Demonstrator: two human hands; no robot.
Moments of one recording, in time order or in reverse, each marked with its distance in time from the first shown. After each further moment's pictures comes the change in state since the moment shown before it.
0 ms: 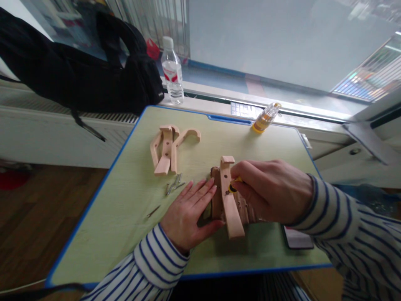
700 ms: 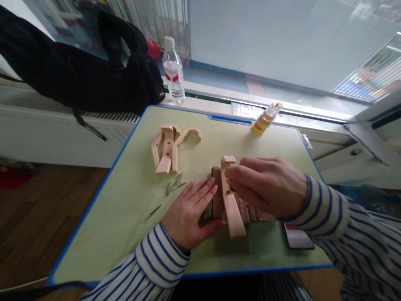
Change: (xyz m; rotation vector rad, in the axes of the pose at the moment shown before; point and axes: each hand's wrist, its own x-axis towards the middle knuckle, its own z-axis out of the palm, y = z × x) left_hand 0.000 0.000 -0.001 -0.018 -0.004 -0.018; right_hand 0.005 0.005 0.001 -0.078 0.049 -0.074
